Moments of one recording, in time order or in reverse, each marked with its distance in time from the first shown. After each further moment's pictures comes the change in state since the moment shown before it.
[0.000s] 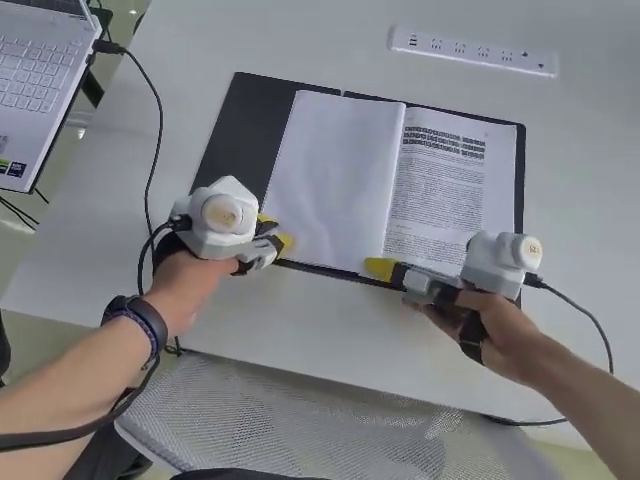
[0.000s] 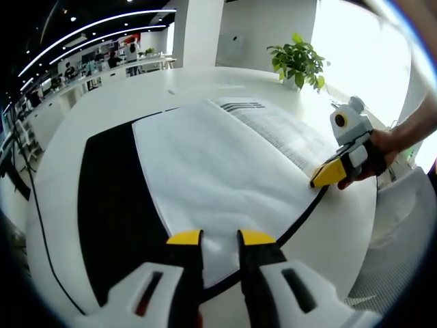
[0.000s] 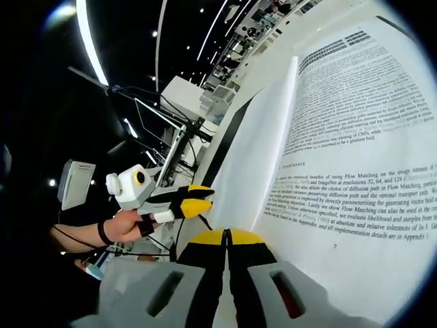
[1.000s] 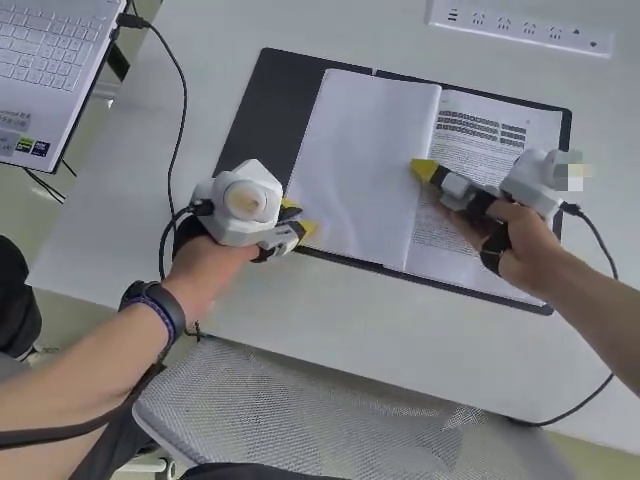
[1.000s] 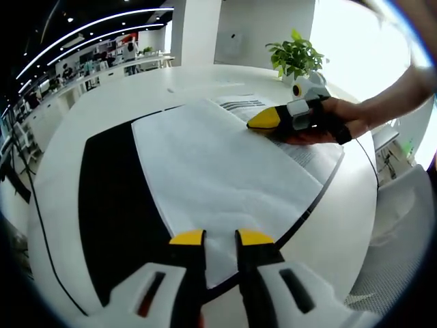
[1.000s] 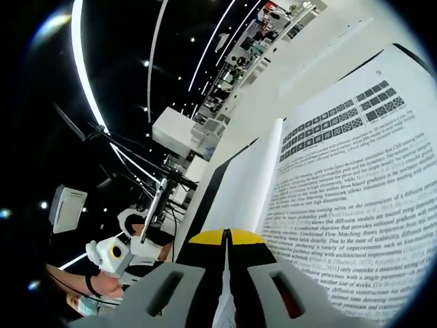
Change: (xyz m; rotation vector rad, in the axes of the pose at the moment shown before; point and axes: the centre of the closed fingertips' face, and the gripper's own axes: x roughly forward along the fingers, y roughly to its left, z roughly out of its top) left arm -0.003 0.001 0.002 0.013 0.017 -0.002; right arm 0.027 -0.041 0.106 0.010 -0.184 -0.038
